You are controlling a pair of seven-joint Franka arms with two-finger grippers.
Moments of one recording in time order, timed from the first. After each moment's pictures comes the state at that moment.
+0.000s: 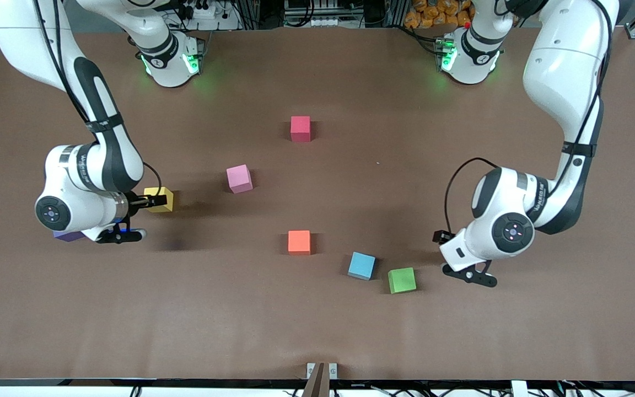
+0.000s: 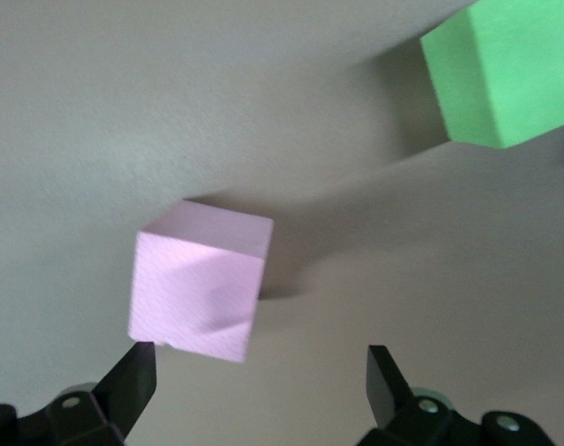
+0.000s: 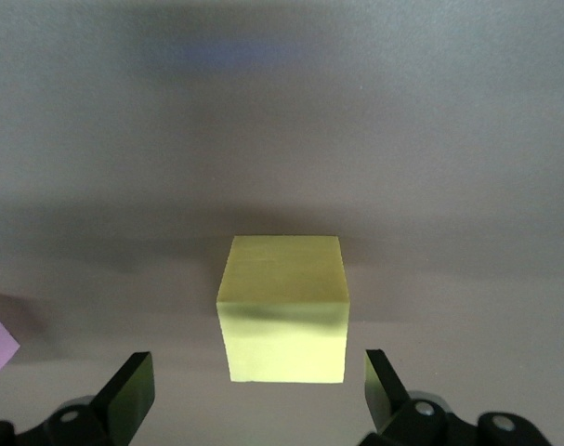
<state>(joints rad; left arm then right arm) -0.11 0.73 -0.18 -1.43 0.18 2.02 0.01 0.14 0.47 -0.10 -1.86 0.11 1.92 -0.08</state>
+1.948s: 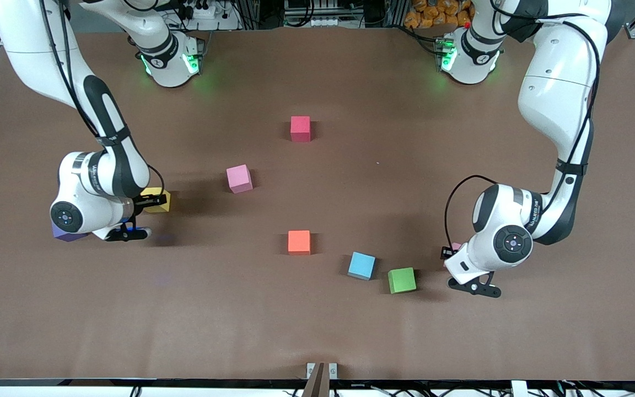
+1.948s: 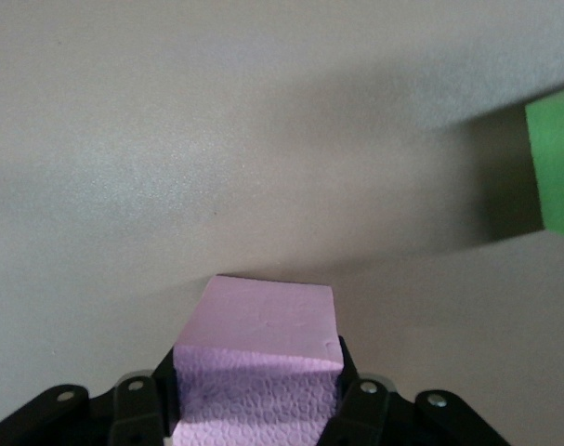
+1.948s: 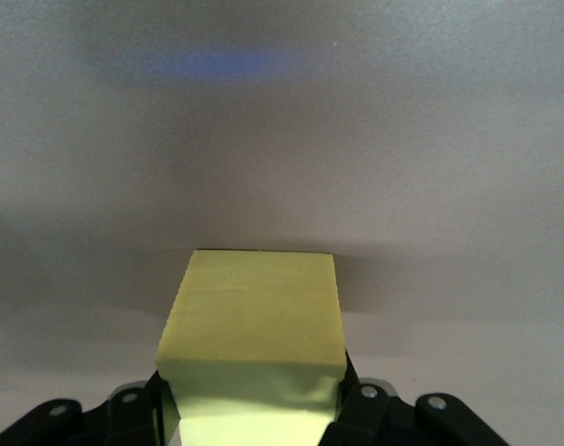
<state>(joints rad) -0.12 0.82 -0.14 -1.41 0.18 2.14 -0.14 0.13 0.54 -0.13 -1.91 0.12 1.99 -0.12</state>
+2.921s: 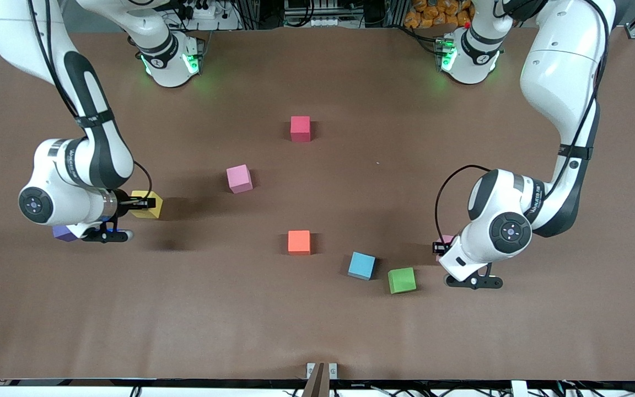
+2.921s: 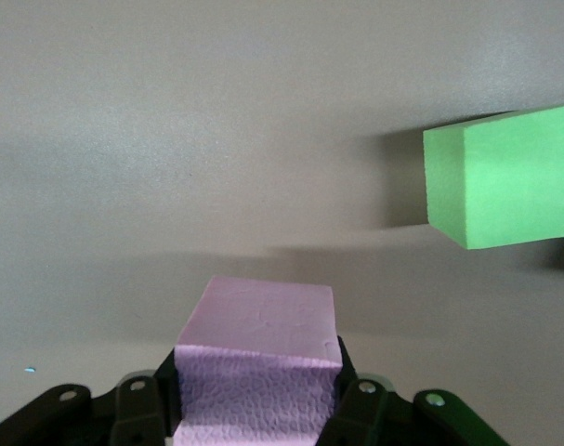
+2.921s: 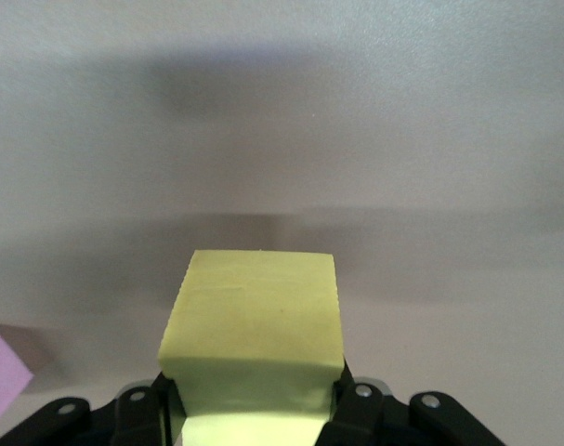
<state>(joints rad) -0.12 0.74 -0.21 -1.40 0.18 2.03 -0.31 0.14 0.41 -0.14 -1.90 0.13 1.97 0.00</state>
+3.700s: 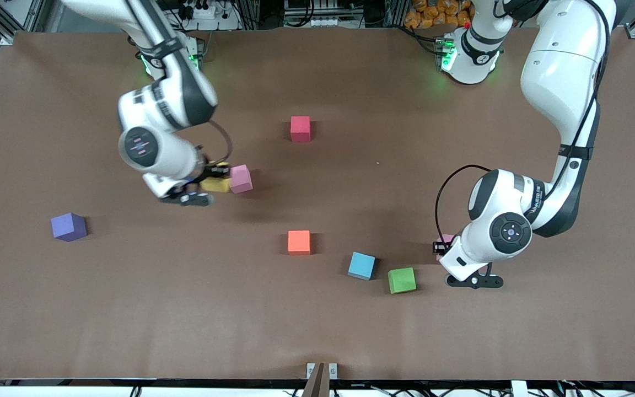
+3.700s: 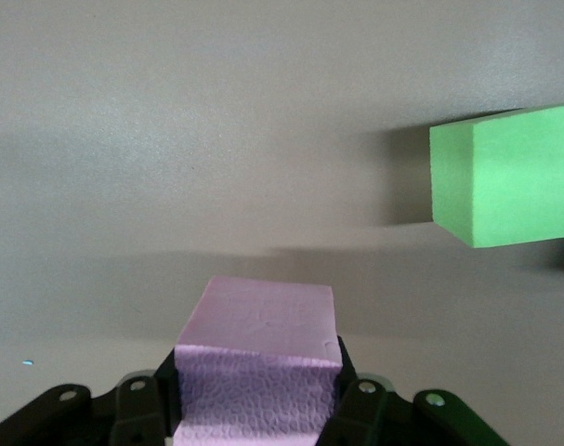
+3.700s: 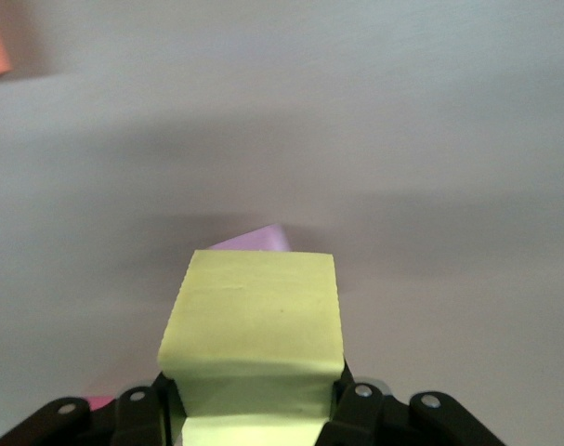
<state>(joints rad) -0.11 0.74 -0.21 -1.40 0.18 2.02 -0.33 0.58 0.25 -0.12 -2.00 0.23 2.03 0.41</state>
